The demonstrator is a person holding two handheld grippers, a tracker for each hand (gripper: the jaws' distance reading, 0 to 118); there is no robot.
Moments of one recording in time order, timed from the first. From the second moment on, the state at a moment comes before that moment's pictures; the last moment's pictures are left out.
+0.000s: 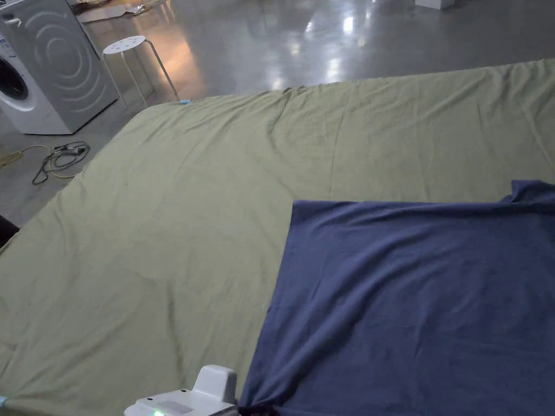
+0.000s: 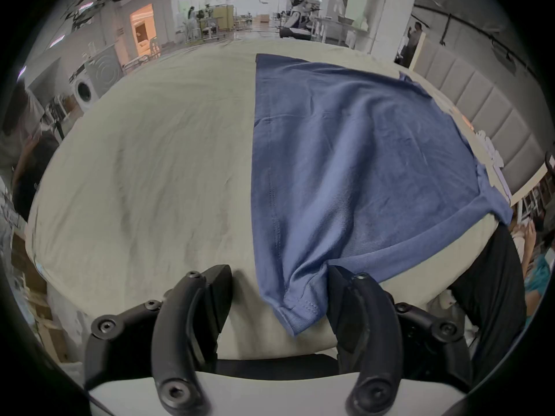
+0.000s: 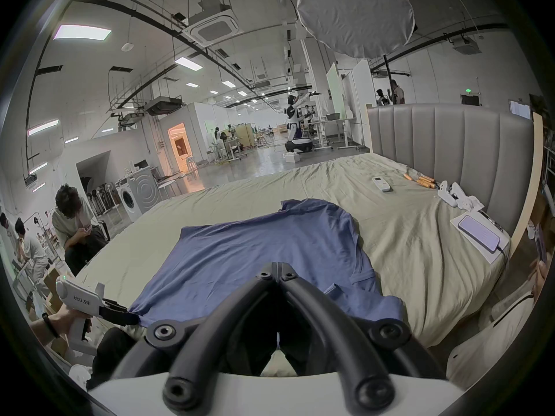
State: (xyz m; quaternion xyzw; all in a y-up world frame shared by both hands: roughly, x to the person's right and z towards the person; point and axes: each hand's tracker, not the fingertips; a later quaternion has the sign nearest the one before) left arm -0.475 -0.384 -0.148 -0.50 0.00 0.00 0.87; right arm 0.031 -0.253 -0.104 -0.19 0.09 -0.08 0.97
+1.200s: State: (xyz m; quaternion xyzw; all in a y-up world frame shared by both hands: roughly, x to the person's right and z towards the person) left arm -0.431 -0.396 -0.172 -0.56 -0.02 -0.10 0.82; right arm 0.147 -0.389 -0.183 -0.47 0.03 -0.05 0.88
